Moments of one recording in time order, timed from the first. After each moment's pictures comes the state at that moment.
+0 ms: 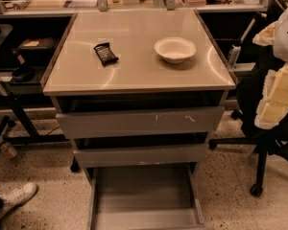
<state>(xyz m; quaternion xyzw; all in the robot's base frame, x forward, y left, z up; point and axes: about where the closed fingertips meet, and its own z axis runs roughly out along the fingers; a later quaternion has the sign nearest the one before) 0.438 -0.217 0.976 -0.60 0.78 -0.03 0.16</state>
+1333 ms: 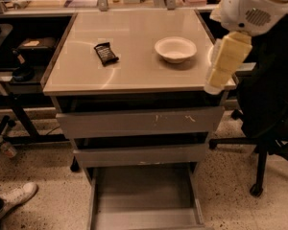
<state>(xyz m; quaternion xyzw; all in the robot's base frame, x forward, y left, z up) 0.501 -0.147 0.995 -0.62 0.76 -0.02 0.20</state>
